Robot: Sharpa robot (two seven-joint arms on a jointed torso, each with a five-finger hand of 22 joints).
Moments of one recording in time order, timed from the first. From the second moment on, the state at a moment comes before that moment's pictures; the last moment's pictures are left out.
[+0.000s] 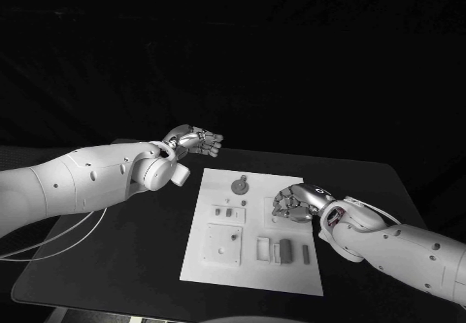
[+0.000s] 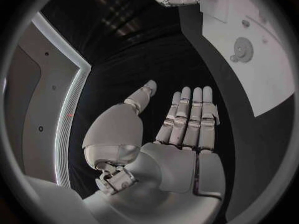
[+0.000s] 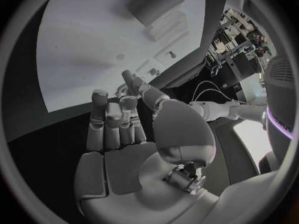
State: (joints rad) left arm 1.32 -0.79 -0.21 1.24 -0.19 -0.22 0.25; left_hand 0.95 -0.04 0.44 -0.28 0.08 0.80 0.19 0.22 0.54 1.02 0.16 0.12 0.12 0.76 0.17 0.45 0.38 0.05 0.80 0.07 0.12 0.82; right arm 1.04 -0.63 -0.11 1.29 -1.43 -0.39 0.02; right_hand 1.11 -0.01 0.58 -0.29 0.05 0.96 0.07 0.33 0.45 1.05 0.00 1.20 0.83 1.12 -0.10 1.53 0.80 0.26 1.05 0.01 0.96 1.31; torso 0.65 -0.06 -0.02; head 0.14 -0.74
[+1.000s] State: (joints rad) left arm 1.32 -0.76 -0.21 1.22 -0.19 -0.22 0.25; left_hand 0.96 -0.04 0.44 -0.28 0.08 0.80 0.19 0.22 0.54 1.02 0.16 0.12 0.12 0.76 0.17 0.45 0.39 0.05 0.80 0.07 0.12 0.82; right arm 1.05 -0.49 -0.14 1.41 -1.42 -0.33 0.02; right_hand 1.10 -0.01 0.58 -0.29 0.05 0.96 0.07 0.33 0.45 1.05 0.00 1.19 0.83 1.12 -0.10 1.53 0.80 0.25 1.05 0.01 0.96 1.31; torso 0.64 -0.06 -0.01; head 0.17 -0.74
